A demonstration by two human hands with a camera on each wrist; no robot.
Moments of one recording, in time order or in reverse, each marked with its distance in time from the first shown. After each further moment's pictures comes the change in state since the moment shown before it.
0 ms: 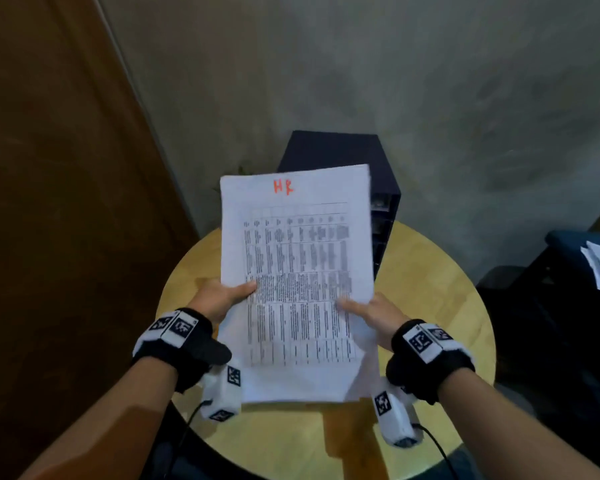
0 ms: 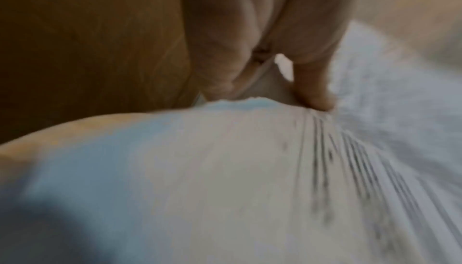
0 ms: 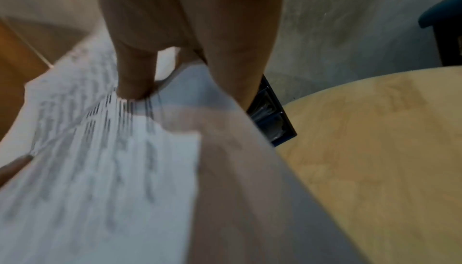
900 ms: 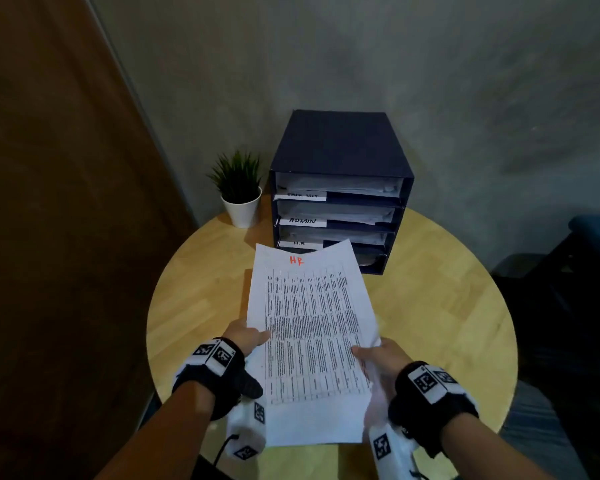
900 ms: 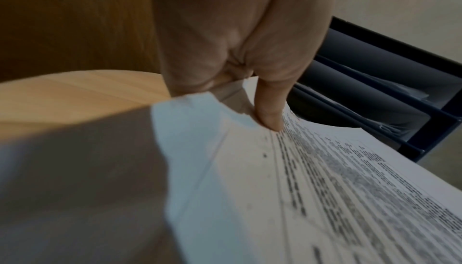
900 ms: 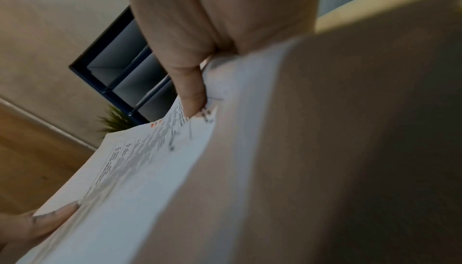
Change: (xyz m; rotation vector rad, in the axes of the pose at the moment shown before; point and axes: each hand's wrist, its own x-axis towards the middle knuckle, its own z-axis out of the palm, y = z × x) left_hand 0.060 -0.096 0.030 0.496 -0.048 -0.342; right_hand 0.031 0.090 -0.003 -0.057 0.111 0.369
